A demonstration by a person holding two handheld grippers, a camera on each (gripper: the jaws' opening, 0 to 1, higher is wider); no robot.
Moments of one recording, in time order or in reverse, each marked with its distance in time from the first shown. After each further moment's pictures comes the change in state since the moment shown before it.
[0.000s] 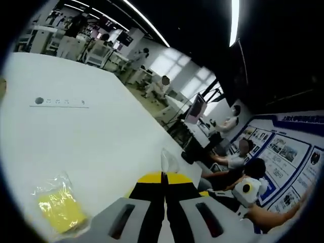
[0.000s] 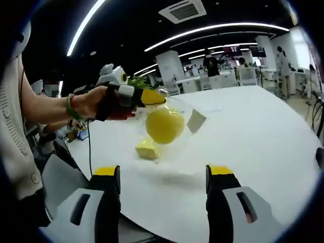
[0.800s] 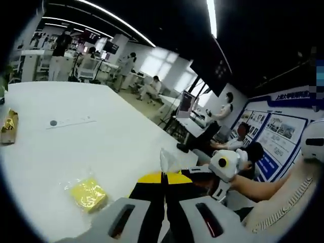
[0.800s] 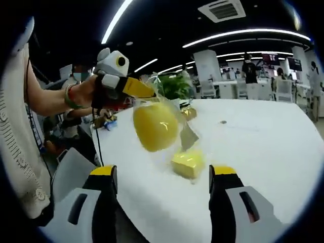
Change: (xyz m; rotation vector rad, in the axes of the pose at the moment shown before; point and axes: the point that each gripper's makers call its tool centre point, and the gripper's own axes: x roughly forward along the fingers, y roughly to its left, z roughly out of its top) left arm -0.102 -0.030 -0.006 0.165 0.034 0.003; right arm 0.061 0.086 0.027 -0.154 0.032 0.285
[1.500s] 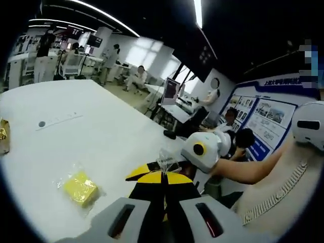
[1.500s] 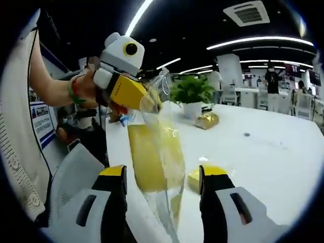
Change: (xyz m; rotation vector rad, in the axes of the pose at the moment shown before) left arm -0.010 -0.026 -0.018 0.071 0.108 -0.103; right arm 0.045 0.029 0.013 -0.084 0.038 0.164
